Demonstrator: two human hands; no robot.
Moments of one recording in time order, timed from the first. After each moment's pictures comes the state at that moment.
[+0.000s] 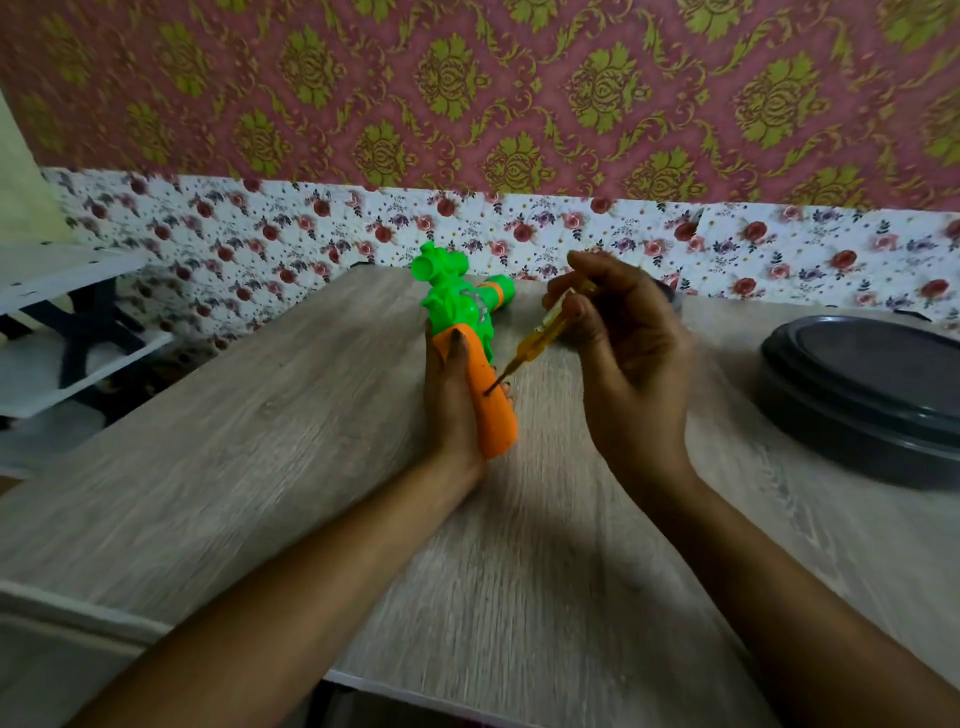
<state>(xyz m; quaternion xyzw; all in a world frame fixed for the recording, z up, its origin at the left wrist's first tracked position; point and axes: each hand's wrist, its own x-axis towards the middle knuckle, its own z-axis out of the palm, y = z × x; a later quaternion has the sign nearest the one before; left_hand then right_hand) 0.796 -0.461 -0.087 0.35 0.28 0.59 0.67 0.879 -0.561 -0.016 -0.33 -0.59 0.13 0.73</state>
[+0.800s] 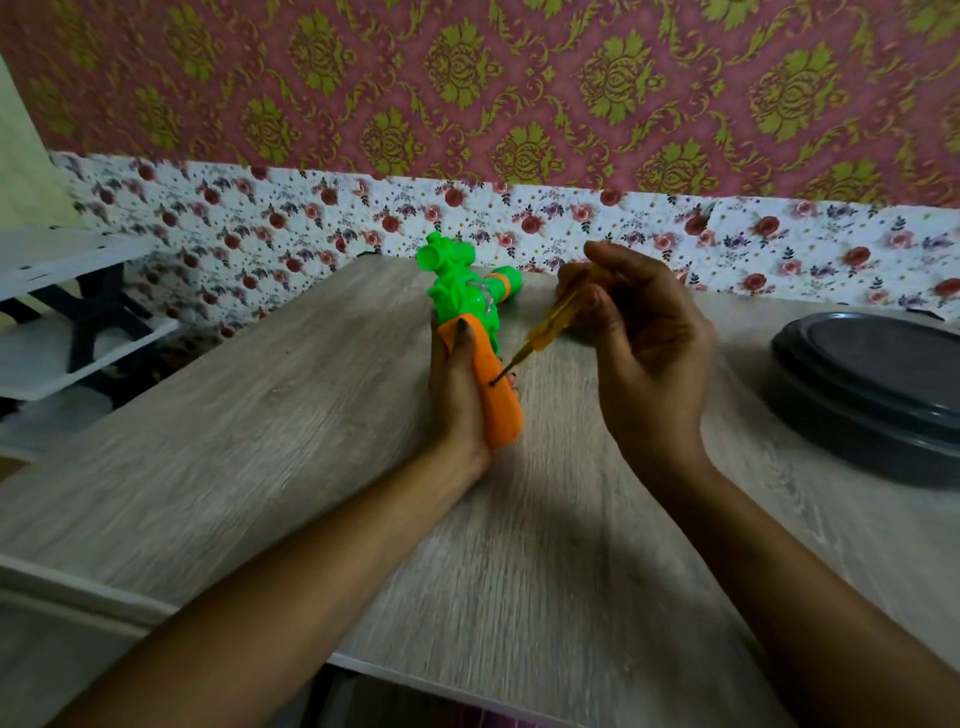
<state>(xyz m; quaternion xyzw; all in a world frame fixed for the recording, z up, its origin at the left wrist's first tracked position) 0.798 -0.458 -0.090 0.34 0.26 0.59 0.68 0.882 -0.563 -0.014 -0.33 -0.58 0.14 0.73</state>
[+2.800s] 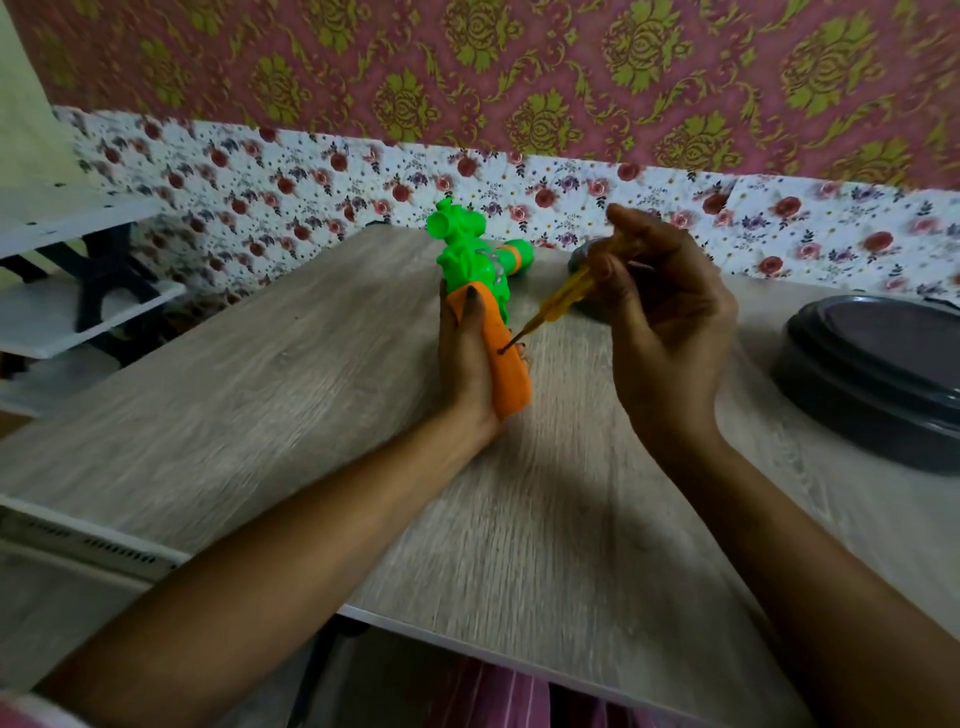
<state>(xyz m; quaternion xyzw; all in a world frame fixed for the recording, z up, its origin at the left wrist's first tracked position) 0.798 -0.461 -0.085 0.33 0.28 0.60 0.68 0.883 -0.562 -0.017 -0.34 -0.59 0.11 0.72</state>
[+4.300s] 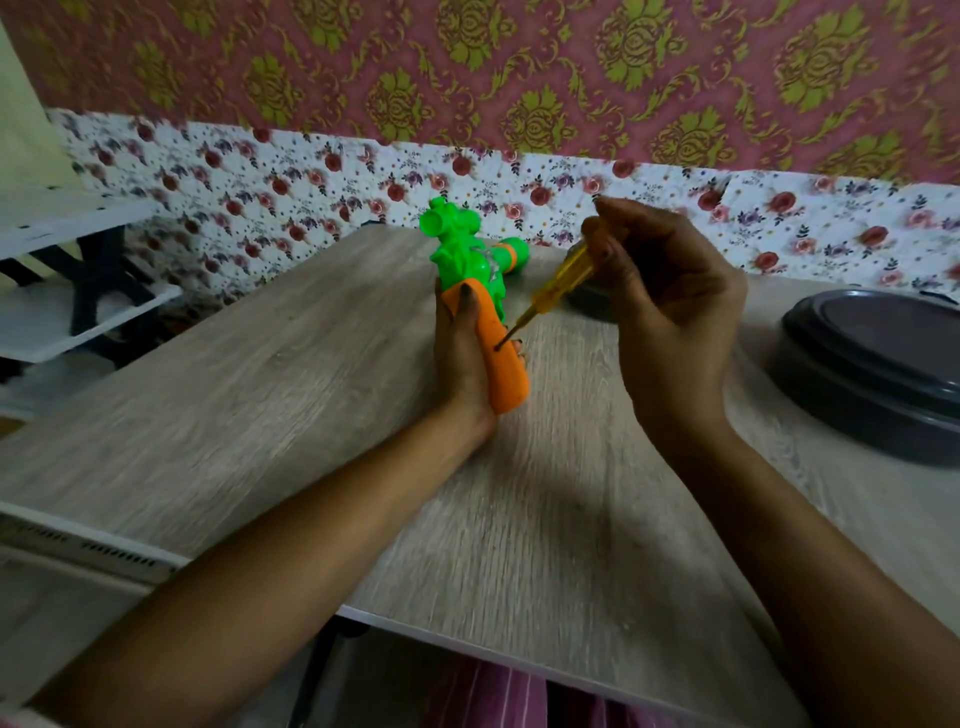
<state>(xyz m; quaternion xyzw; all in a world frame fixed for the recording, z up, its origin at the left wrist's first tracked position) 0.796 -0.455 -0.087 0.32 0.27 0.59 0.69 0.882 -0.566 -0.006 -0.34 -0.57 0.14 0.74</state>
